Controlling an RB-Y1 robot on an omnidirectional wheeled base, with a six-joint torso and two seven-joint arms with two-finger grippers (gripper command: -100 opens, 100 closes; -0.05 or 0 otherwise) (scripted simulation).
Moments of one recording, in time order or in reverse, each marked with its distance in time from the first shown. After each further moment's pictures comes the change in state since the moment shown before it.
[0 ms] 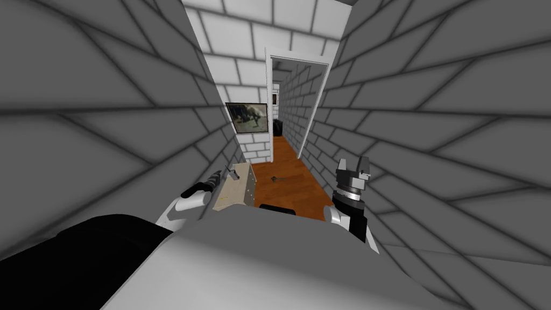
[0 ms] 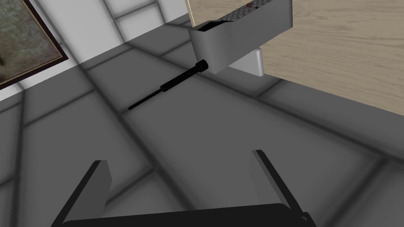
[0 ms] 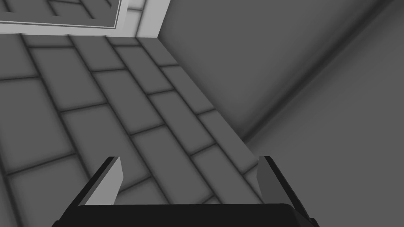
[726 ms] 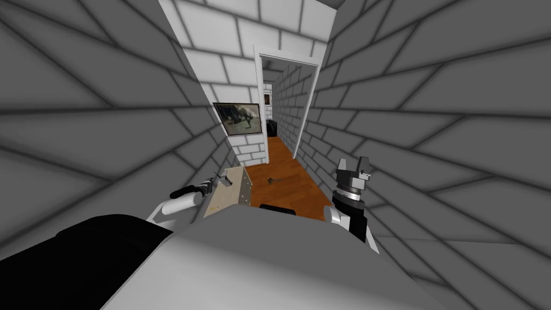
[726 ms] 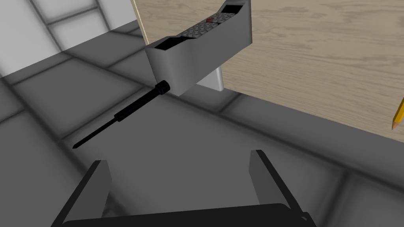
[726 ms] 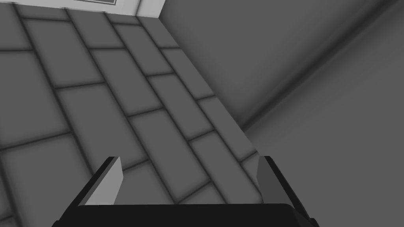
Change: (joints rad) left arm -0.010 0.037 0.108 0.107 0.078 0.206 0.000; right arm 0.000 0.000 0.000 0.000 0.000 0.000 0.000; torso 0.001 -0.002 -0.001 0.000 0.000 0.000
